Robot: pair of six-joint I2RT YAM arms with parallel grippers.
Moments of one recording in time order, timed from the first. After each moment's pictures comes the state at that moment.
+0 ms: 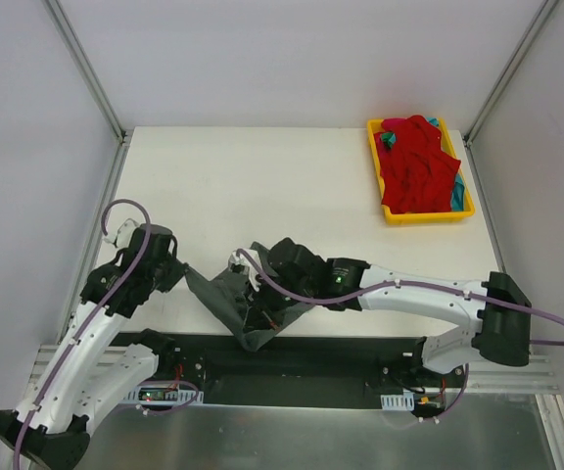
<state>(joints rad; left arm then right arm) -0.38 0.70 0.83 -1.07 -0.29 -1.13 1.26 1.45 1.11 -0.30 -0.47 0.30</state>
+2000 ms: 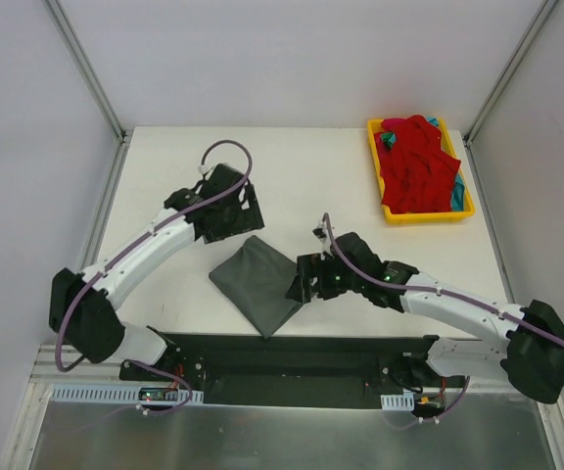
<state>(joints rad) -0.58 1.47 1.29 -0.83 -0.19 -0.78 0.89 1.15 0.68 -0.28 -0.16 0.66</state>
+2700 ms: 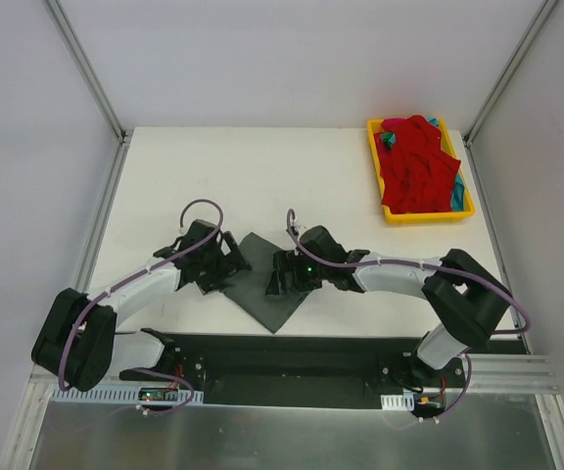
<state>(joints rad) -0.45 1.27 0.59 -0.37 0.09 -0.99 0.91 1.61 0.78 0.01 -0.27 0.66</state>
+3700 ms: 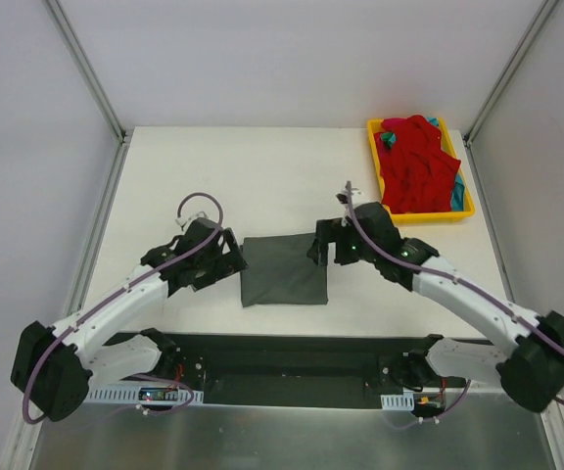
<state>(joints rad) -0.59 0.99 0.67 -0.63 -0.09 -0.95 0.72 1.22 0.88 -0.37 -0.06 0.42</state>
